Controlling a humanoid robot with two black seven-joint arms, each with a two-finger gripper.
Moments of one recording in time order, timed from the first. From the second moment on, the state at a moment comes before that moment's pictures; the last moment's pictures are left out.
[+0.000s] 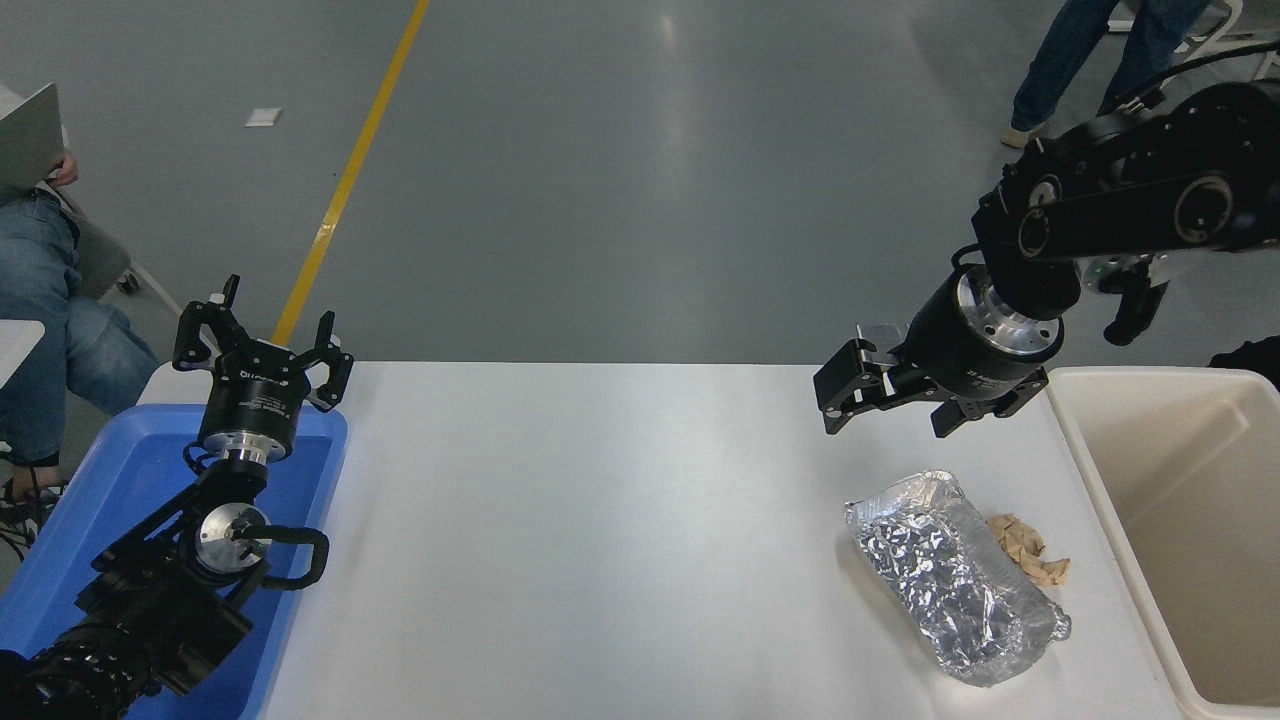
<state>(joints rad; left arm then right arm) -0.61 0.21 -0.90 -0.40 -0.07 -0.57 -0.54 2.18 -0.19 -1.26 1.47 -0.02 0.58 0.01</state>
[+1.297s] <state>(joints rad) -0.61 0.21 -0.90 -0.40 -0.07 -0.57 -0.54 2.16 -0.11 -1.27 1.41 0.03 0.58 0.01</state>
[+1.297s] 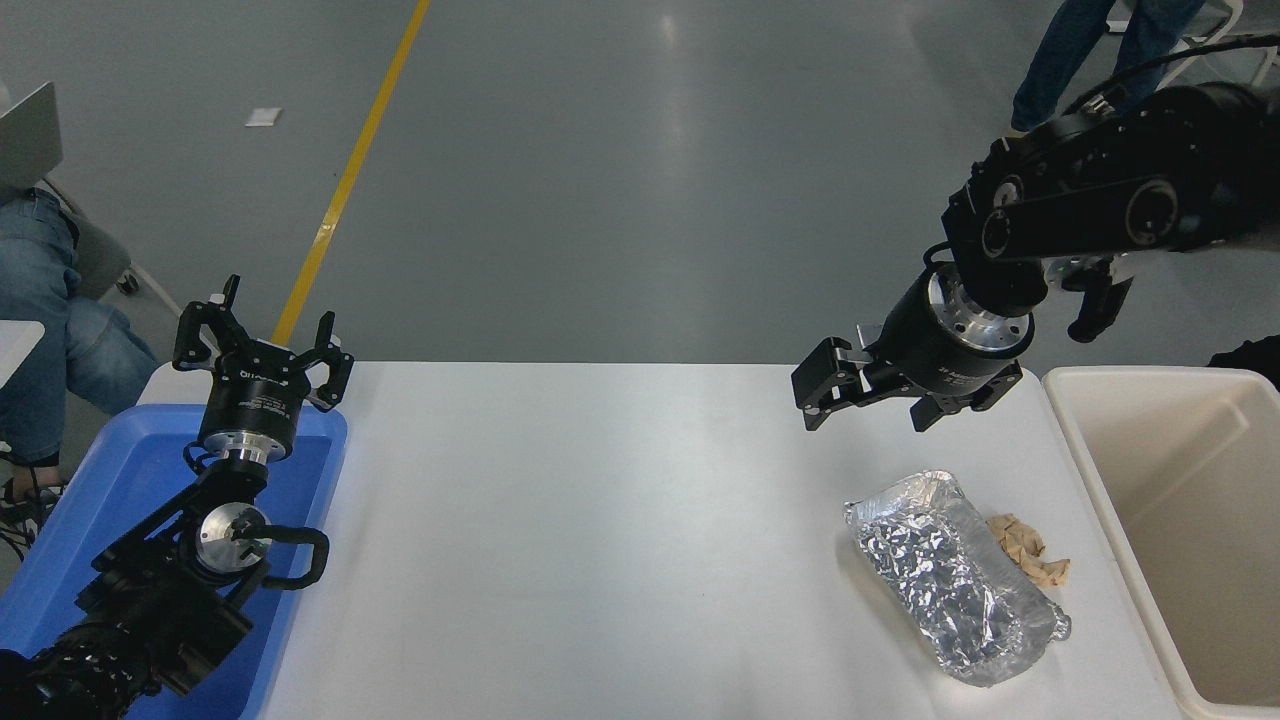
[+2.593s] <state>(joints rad) -0.61 0.21 -0.90 -0.41 -0.07 -0.57 -0.54 1.71 -0.18 -1.37 1.24 -0.22 0.23 0.02</state>
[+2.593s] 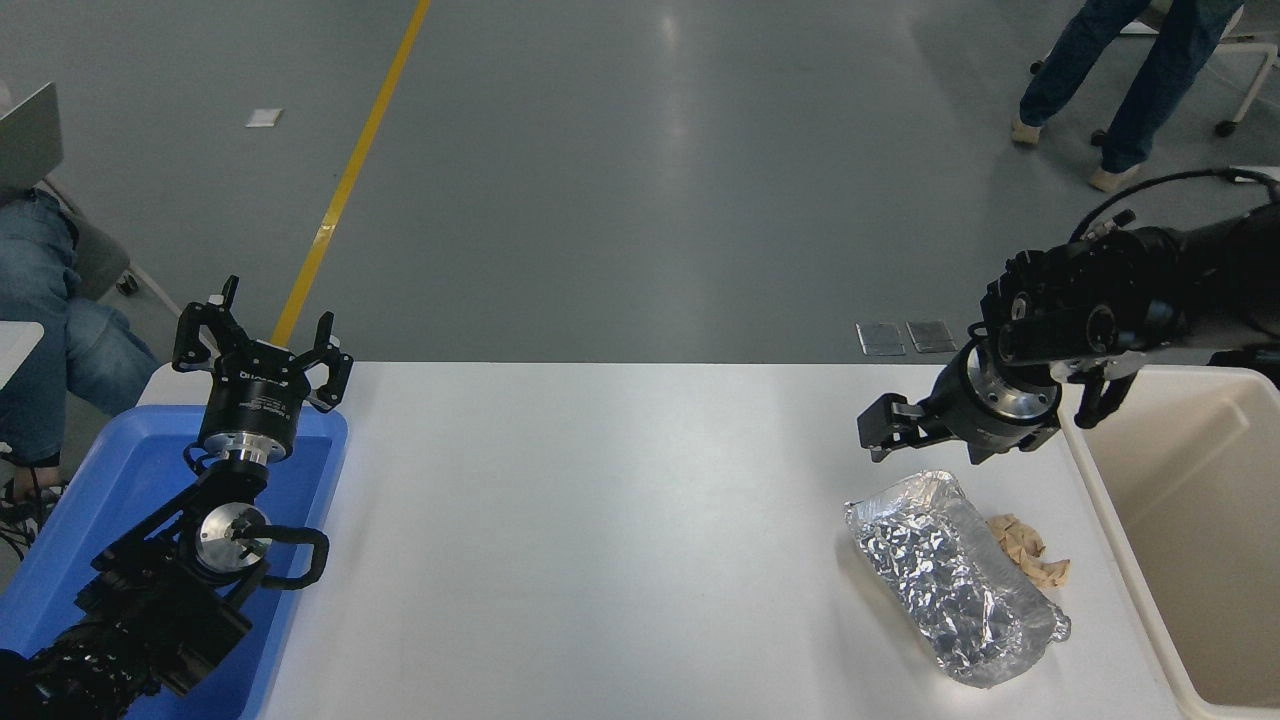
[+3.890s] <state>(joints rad) -0.61 0.21 -0.90 -0.40 -0.07 -0.57 -0.54 1.20 -0.19 -1.36 0.90 -0.49 -0.23 0.04</state>
